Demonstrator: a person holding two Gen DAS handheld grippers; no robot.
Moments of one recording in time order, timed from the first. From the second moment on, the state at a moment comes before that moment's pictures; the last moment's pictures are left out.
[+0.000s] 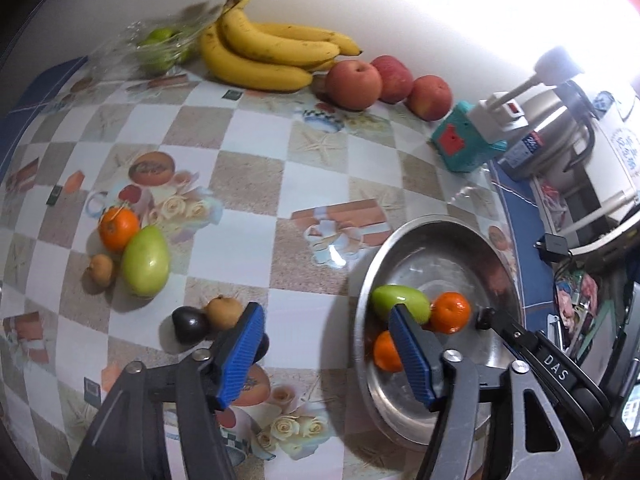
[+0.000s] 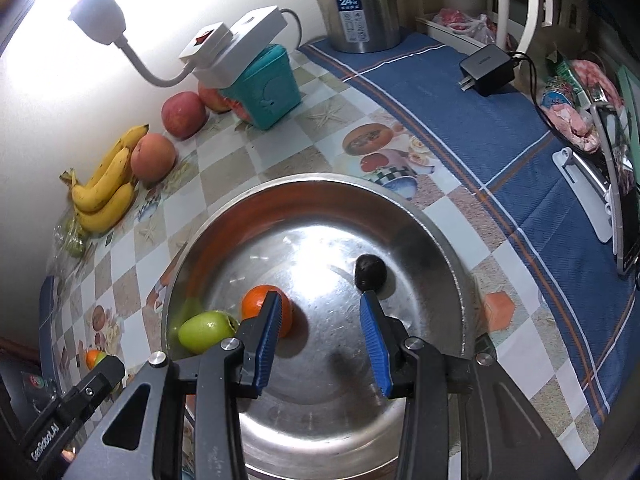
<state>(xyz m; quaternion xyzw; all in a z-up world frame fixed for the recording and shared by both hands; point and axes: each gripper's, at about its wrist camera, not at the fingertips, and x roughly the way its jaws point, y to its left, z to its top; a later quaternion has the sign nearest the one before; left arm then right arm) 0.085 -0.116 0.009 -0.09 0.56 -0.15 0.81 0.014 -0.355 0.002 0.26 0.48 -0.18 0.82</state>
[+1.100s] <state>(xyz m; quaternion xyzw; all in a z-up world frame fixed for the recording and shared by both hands) 0.090 -0.099 -0.004 -0.08 0.59 -0.07 0.80 0.026 -0.334 0.001 0.20 0.50 -0.16 0.83</state>
